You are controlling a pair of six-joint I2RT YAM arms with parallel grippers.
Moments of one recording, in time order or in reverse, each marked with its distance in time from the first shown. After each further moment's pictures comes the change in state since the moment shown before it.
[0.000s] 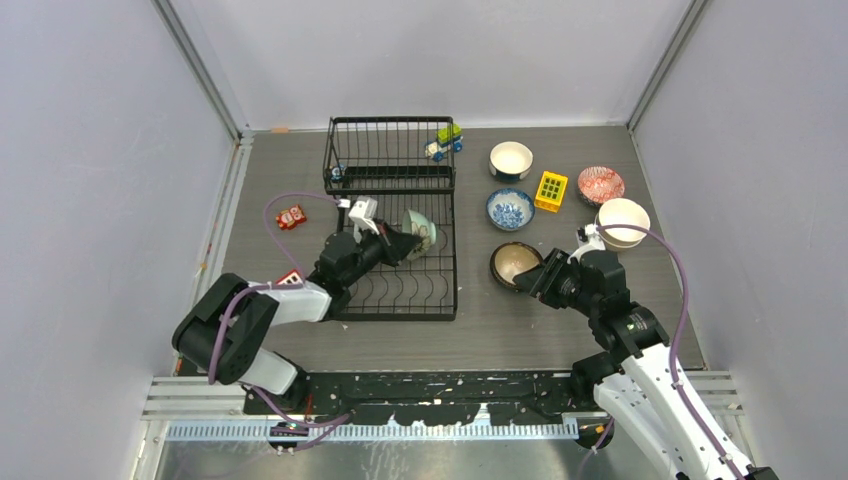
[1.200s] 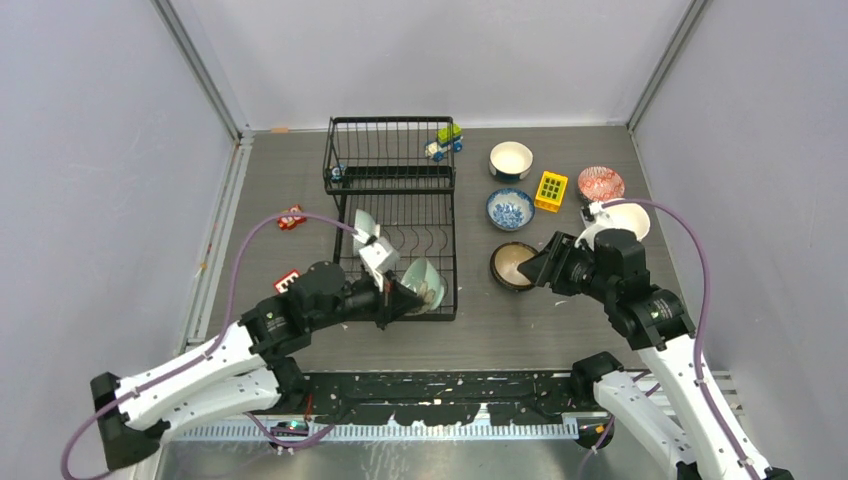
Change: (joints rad) left arm -0.390 -0.753 0.196 -1.114 -0.047 0.243; right arm 0.000 0.093 0.293 -0.209 -0.036 -0.162
